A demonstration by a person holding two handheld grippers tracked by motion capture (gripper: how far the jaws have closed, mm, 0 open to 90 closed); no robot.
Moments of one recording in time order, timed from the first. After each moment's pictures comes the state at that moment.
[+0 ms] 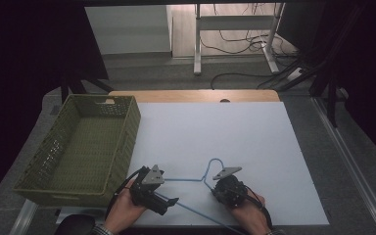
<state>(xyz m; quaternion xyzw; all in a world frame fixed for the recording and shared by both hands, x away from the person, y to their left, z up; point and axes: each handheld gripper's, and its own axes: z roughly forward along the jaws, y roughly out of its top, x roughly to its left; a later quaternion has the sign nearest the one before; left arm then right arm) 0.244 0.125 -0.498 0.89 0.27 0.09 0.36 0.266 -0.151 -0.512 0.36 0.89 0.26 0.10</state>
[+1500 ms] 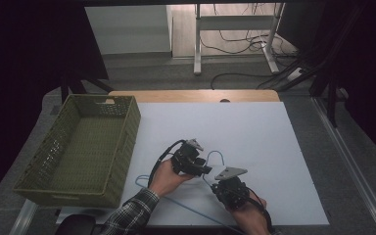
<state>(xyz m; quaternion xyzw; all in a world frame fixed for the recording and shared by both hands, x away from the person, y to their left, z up) 0.348 0.029 -0.494 0.88 0.30 -0.04 0.36 0.253 -0.152 -0.493 0.36 0.87 0.30 0.12</state>
